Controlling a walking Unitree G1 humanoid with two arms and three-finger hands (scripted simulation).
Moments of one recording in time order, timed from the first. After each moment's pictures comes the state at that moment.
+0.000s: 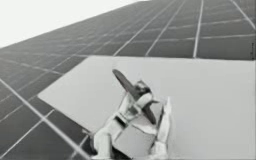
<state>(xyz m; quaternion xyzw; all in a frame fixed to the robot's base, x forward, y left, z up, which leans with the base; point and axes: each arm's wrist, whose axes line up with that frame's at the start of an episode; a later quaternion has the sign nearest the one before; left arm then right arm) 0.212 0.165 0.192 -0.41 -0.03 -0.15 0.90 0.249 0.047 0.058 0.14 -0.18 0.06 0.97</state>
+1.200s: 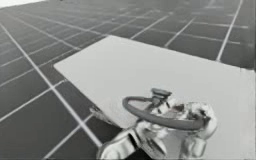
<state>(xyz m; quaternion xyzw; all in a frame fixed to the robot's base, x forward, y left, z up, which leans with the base) 0.209 0.120 0.135 -0.38 0.15 -0.28 0.87 0.316 -0.072 0.012 0.25 -0.18 -0.08 0.95</state>
